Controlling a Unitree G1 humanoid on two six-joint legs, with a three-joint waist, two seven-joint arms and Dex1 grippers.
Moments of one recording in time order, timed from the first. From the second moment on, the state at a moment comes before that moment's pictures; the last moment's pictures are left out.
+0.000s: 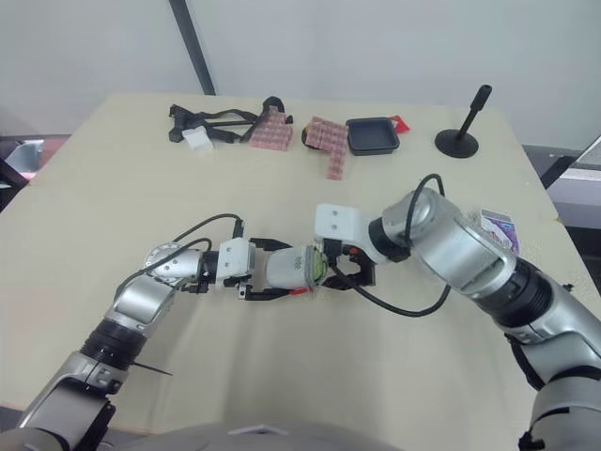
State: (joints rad) left arm -0.35 0.42 -0.30 0.11 -0.12 -0.16 -1.14; right arm -0.71 -0.82 0.53 -0.46 0.23 0.96 1.11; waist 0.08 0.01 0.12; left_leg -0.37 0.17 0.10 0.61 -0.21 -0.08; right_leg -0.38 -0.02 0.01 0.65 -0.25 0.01
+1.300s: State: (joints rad) left arm -0.37 0.44 -0.29 0.11 -0.12 -0.14 -1.17; right arm -0.54 -0.77 0.47 -0.47 0.18 0.72 1.09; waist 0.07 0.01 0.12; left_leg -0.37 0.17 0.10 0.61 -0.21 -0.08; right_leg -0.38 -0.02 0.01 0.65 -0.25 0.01
